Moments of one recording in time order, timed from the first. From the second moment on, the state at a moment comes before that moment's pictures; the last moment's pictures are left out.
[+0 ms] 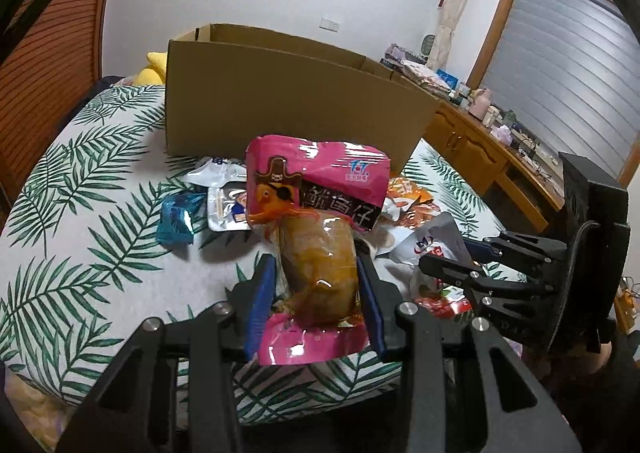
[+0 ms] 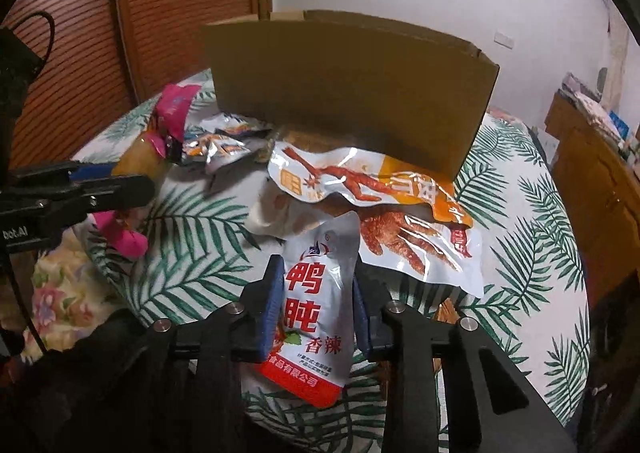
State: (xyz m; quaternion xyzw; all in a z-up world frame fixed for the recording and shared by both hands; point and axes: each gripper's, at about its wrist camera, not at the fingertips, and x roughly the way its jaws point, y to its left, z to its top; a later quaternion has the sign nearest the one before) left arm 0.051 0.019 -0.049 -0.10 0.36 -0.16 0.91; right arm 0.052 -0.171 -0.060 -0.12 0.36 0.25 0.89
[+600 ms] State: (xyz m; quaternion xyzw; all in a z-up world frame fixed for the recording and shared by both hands) left arm 0.060 0.024 -0.023 -0.10 0.33 -0.17 0.92; right arm 0.049 -0.171 -0.012 -0.13 0.32 0.26 0.90
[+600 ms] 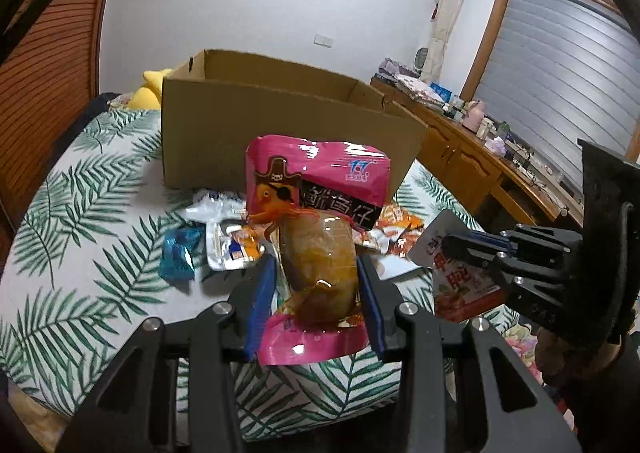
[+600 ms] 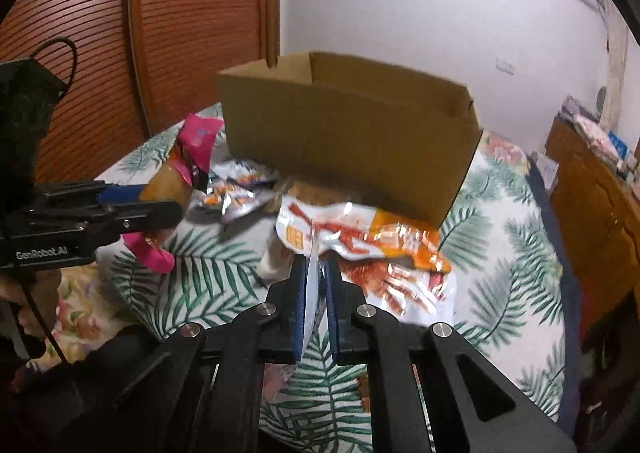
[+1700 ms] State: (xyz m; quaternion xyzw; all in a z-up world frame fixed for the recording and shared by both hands) left arm 0.208 0.039 0.051 -0.04 0.28 -0.13 0.95; right arm 0.178 -0.152 0.074 -0.13 0.23 0.20 0.94
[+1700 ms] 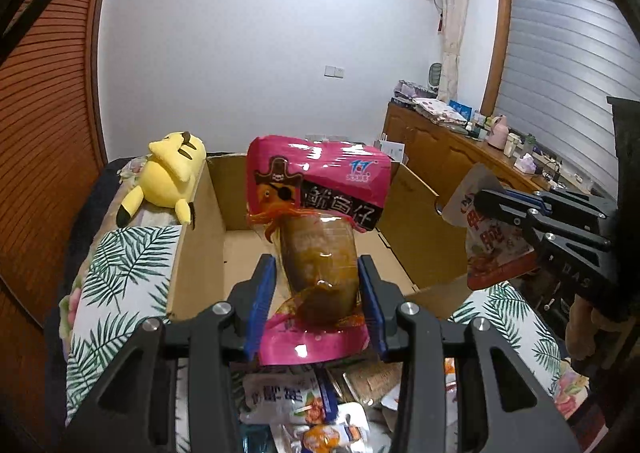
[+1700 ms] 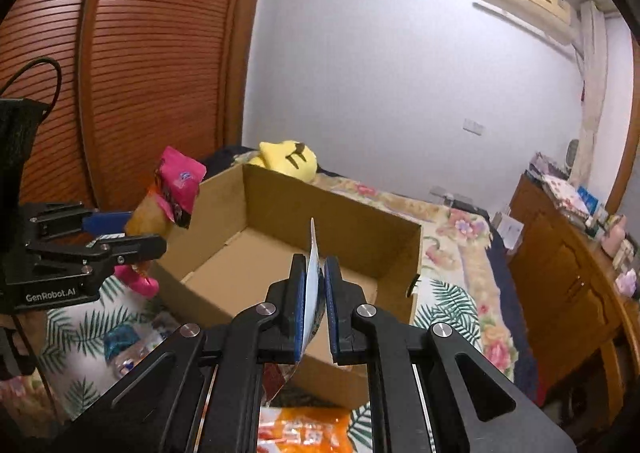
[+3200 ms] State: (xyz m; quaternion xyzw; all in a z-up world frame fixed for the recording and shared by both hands) left arm 0.124 0.034 0.009 -0.01 0.25 -0.15 0.96; right arm 0.074 -0.227 -0.020 -0.06 0.31 0.17 0.93
